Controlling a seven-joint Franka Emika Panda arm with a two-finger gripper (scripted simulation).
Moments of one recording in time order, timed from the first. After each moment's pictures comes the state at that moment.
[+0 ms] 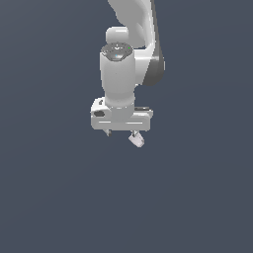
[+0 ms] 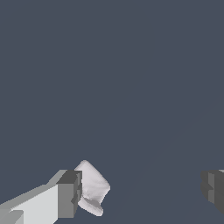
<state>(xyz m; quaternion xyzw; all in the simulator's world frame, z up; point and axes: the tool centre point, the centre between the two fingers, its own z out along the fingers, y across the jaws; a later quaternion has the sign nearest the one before) 0.021 -0.018 0.207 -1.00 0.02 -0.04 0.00</state>
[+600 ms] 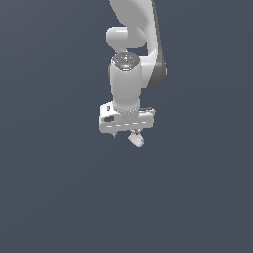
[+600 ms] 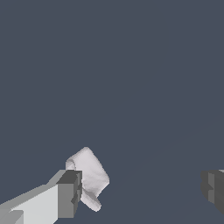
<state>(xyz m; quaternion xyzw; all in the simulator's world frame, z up) 0.003 0.000 0.180 -1.00 -0.07 -0.03 0.00</state>
